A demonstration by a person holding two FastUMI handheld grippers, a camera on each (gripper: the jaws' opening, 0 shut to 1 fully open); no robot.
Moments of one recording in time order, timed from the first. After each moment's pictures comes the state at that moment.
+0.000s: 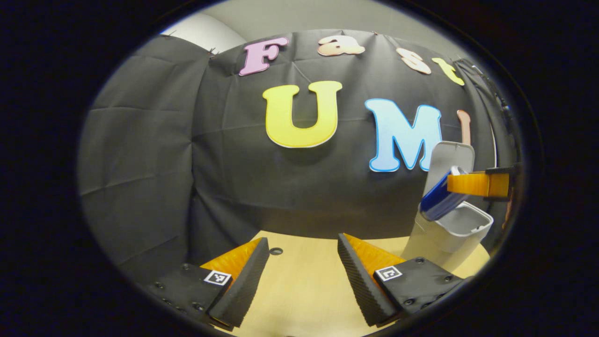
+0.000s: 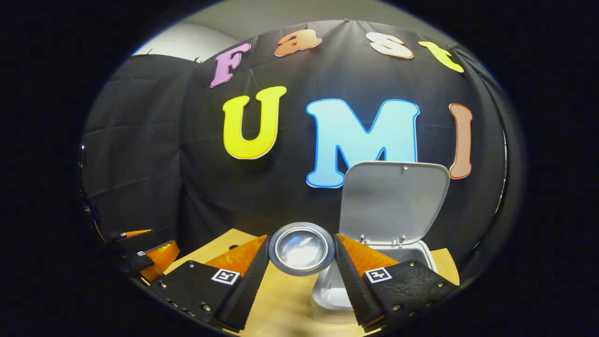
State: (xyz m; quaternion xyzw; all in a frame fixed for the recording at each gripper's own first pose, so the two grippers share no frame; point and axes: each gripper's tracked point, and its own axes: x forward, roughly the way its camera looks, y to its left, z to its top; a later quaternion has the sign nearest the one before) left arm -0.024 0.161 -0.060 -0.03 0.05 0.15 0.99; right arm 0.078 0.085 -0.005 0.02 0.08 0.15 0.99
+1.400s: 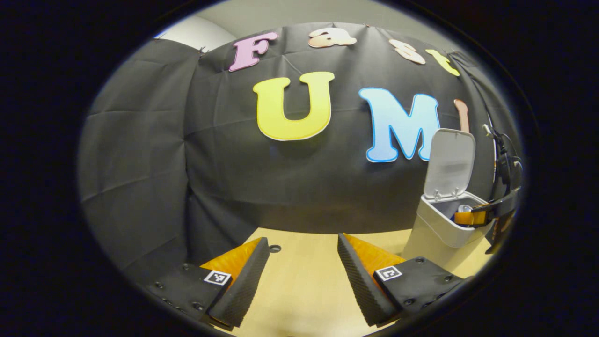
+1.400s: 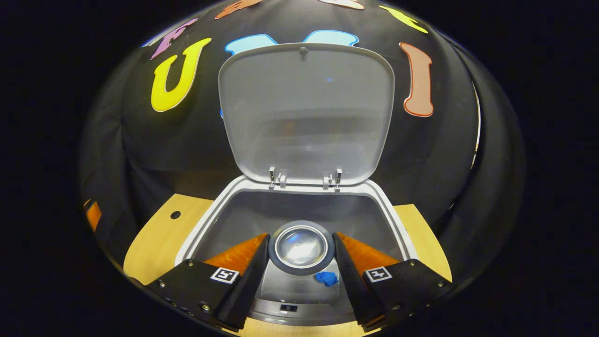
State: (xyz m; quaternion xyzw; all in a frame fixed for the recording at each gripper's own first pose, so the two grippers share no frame) left arm 0.000 0.154 -0.070 -0.02 0.07 0.14 0.99; right arm 0.119 -0.014 -0.146 0.03 0.25 0.03 0.97
